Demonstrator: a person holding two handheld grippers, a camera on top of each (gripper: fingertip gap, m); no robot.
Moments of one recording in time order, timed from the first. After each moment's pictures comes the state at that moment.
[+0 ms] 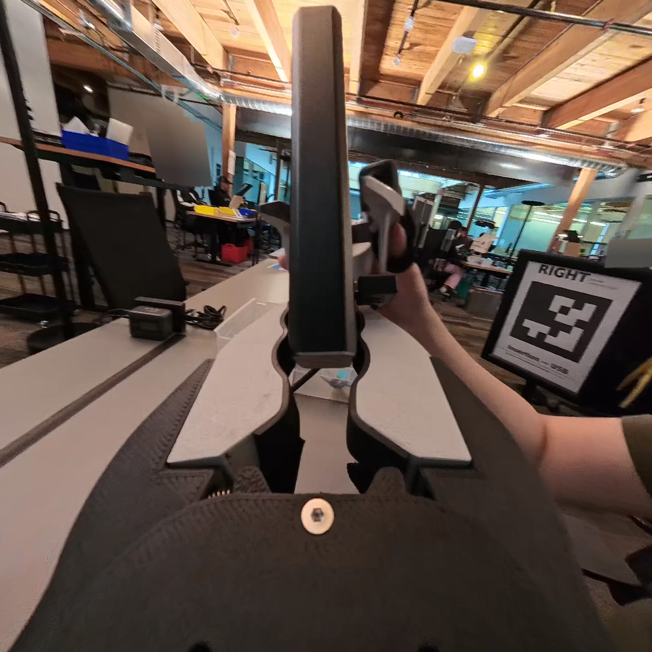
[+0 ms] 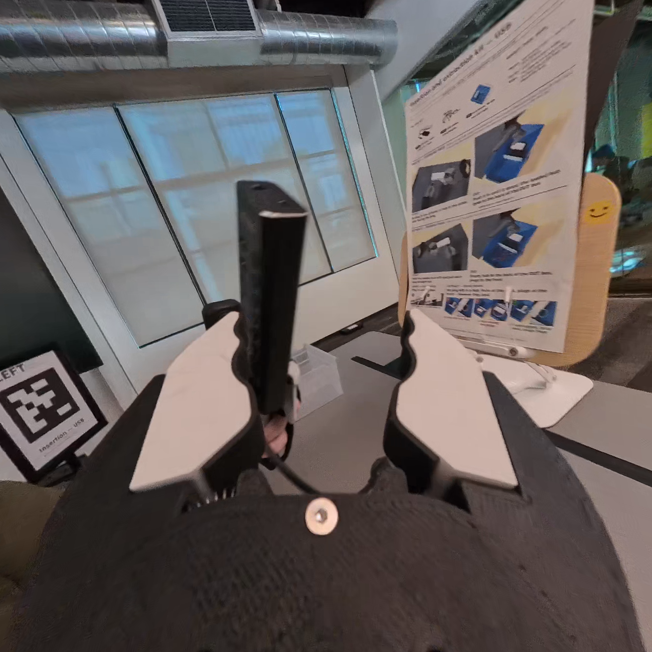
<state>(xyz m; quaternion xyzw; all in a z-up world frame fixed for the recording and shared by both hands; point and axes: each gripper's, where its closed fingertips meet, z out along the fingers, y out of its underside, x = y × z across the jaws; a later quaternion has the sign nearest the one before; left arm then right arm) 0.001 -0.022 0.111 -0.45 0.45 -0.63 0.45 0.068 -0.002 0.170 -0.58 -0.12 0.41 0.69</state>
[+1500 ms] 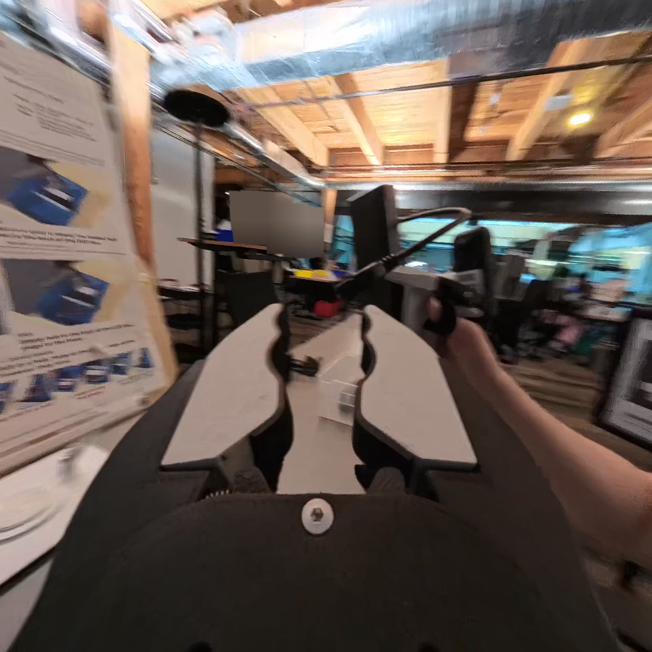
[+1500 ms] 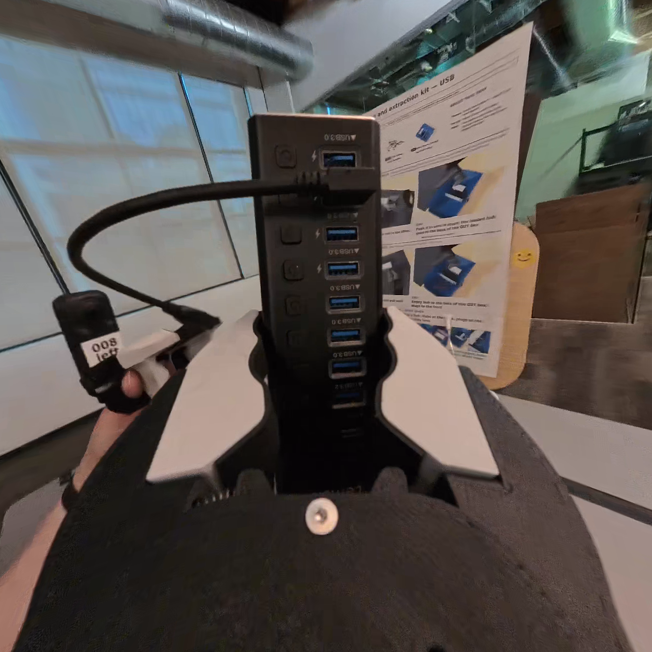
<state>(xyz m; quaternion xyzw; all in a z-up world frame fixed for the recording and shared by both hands) -0.101 0.037 0.170 -0.45 0.36 -0.57 0.58 0.027 0.032 0.187 -0.61 -0.08 0.26 0.74</state>
